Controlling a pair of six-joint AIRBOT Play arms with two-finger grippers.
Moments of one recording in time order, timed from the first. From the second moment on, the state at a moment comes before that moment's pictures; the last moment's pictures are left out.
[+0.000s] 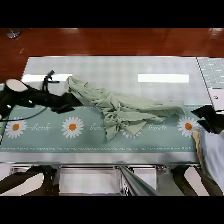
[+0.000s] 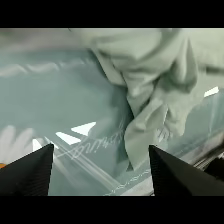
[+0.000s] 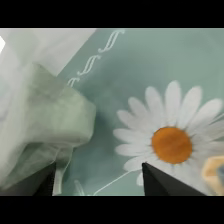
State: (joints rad) left arm 0.01 -1.25 0.83 0.74 -1.16 -1.27; right arm -0.69 -0.88 0.58 -1.00 1.04 1.46
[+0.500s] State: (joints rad) left arm -0.33 -1.40 0.71 0.46 -0.92 -1.15; right arm -0.54 -0.84 0.47 -0.88 1.04 1.41
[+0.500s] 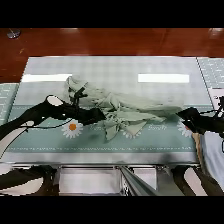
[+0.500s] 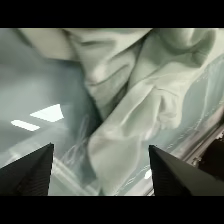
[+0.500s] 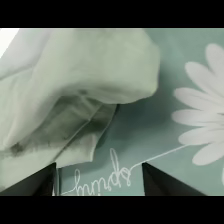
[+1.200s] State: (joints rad) left arm -0.40 -1.48 0.81 0.17 -1.02 -0.93; right arm -0.48 -0.84 0.47 -0.87 1.02 1.44
